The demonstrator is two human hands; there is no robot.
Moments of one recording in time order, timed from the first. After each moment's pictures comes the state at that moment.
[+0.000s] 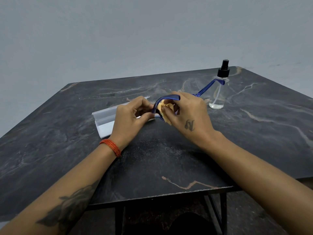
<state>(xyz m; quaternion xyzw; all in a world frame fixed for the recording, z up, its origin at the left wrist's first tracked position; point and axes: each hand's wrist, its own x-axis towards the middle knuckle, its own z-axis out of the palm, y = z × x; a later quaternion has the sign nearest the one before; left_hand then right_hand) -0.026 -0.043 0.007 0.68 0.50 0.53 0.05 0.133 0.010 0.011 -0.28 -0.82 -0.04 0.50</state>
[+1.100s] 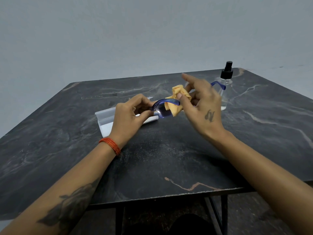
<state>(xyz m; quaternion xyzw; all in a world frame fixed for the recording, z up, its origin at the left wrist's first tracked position) -0.033 -0.043 0.009 0.68 0.50 0.54 0.03 0.142 0.020 0.018 -0.30 -0.74 0.10 0.60</state>
